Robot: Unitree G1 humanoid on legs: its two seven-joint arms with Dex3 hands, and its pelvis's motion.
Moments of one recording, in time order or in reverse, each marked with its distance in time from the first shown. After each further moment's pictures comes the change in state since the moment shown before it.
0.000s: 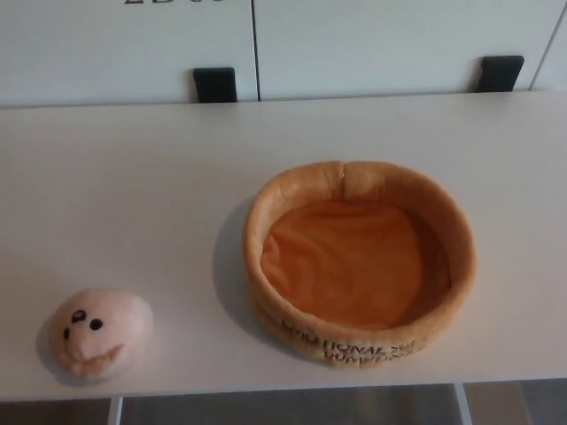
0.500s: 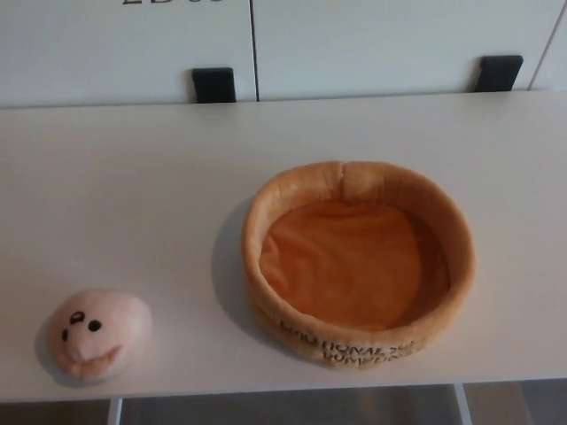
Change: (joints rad) left_arm 0.072 -0.236 -0.514 0.394 0.216 -0.023 0.000; right_arm -0.011 -0.001 0.001 -0.006 0.000 0.000 0.002
